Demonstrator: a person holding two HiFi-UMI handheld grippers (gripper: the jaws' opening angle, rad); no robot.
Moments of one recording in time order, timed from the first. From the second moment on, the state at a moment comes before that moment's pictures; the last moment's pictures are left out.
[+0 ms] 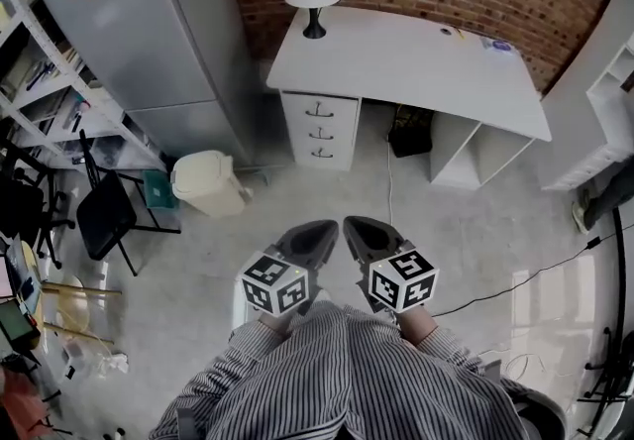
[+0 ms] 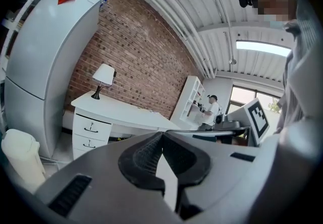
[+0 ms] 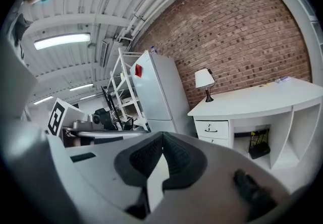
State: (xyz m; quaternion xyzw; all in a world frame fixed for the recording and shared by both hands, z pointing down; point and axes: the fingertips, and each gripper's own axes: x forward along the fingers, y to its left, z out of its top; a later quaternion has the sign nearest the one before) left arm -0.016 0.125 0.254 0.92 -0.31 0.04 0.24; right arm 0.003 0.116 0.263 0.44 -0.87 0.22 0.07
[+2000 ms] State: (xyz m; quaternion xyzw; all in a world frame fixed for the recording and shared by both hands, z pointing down) left arm -0.047 -0.221 0.420 0.85 -0.37 0.09 0.37; right arm 0.020 -0.235 0.417 0.44 -0.81 0.38 0.06
